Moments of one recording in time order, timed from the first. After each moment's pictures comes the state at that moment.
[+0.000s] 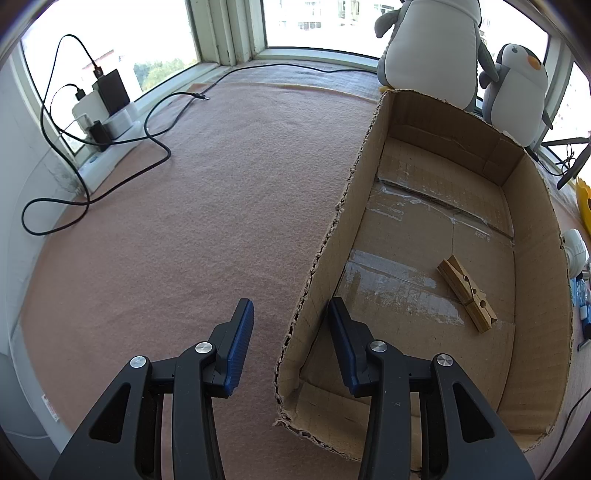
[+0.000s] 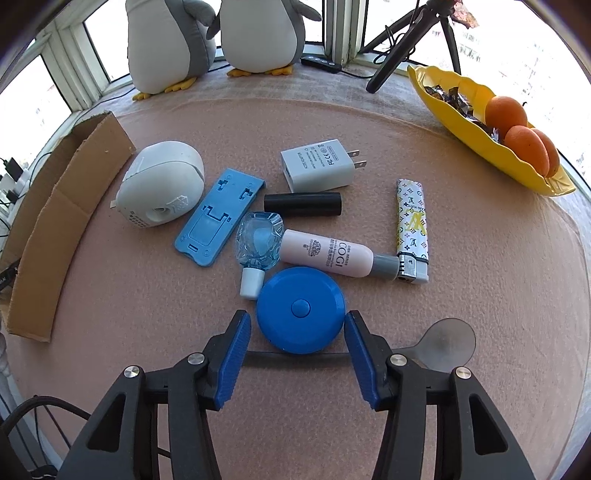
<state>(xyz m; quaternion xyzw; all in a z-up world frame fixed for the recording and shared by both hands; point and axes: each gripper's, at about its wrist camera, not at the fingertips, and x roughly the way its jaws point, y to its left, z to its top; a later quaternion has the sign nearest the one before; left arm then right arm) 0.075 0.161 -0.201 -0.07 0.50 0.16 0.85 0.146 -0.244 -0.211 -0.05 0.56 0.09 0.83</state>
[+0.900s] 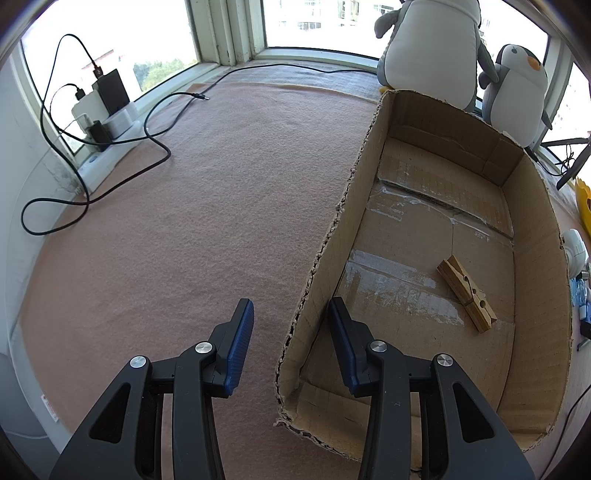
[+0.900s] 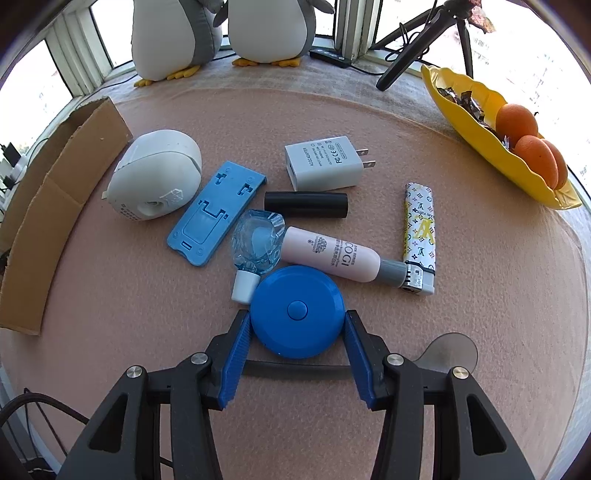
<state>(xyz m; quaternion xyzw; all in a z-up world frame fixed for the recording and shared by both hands) 0.075 0.160 -0.201 -0.08 0.50 0.16 0.85 0.154 -0.239 -0.217 -0.08 0.56 0.10 0.82</state>
